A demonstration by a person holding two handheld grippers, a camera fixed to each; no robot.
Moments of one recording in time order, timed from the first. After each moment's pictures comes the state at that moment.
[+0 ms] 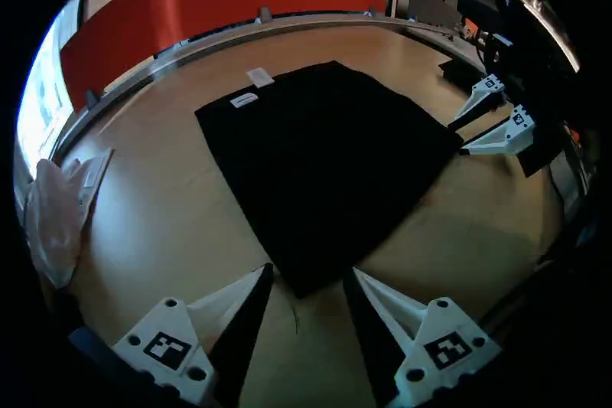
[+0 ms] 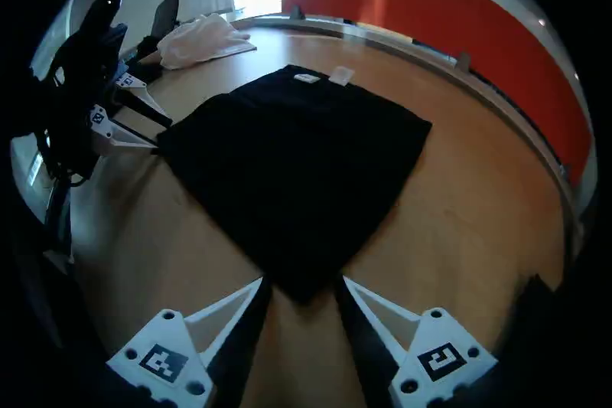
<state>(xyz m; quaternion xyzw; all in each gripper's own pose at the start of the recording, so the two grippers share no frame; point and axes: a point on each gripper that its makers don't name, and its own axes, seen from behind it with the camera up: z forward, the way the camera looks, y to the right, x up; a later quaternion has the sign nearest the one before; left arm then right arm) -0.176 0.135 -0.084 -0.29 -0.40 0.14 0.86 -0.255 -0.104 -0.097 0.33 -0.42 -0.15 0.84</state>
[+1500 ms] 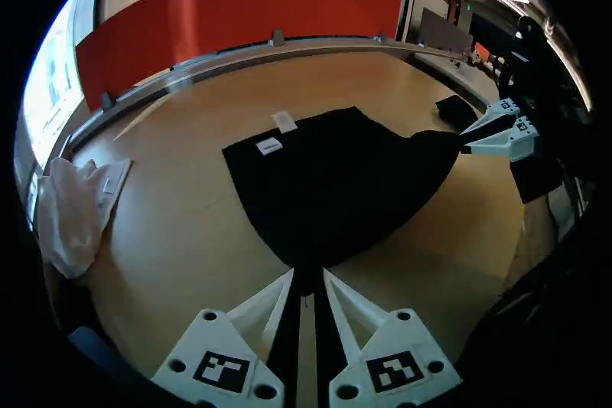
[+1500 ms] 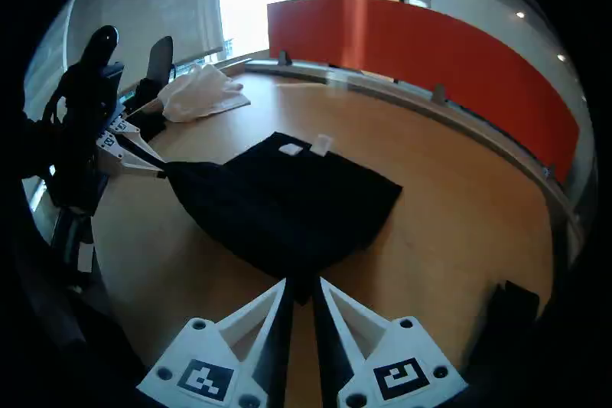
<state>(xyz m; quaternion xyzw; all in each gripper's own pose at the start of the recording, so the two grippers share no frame) -0.094 0.145 -0.092 -0.27 -0.40 0.09 0.87 -0.160 -0.105 -0.097 0.32 -0.36 -0.10 0.87</state>
